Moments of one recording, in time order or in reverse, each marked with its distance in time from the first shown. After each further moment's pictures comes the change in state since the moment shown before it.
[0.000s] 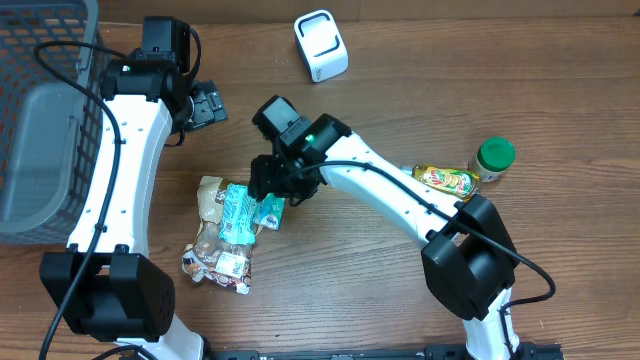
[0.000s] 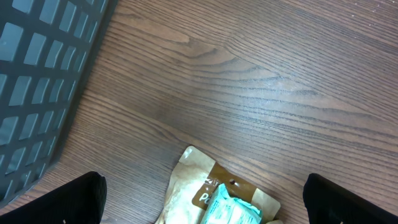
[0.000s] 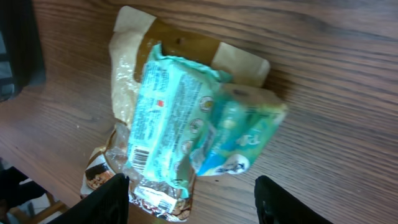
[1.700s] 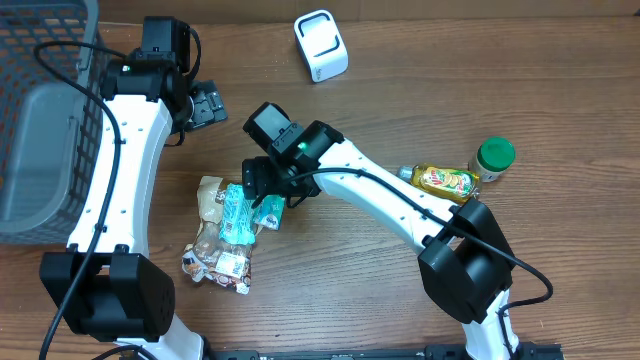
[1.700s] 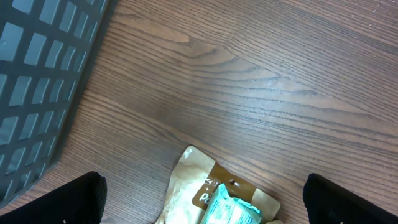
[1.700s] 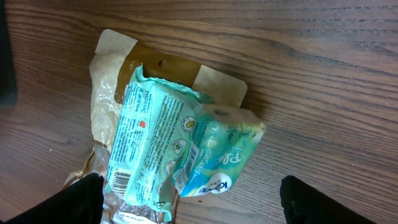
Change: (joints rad) left arm 0.000 0.000 0.000 0.000 0.000 0.000; right arm 0.030 0.000 0.000 0.012 0.150 0.015
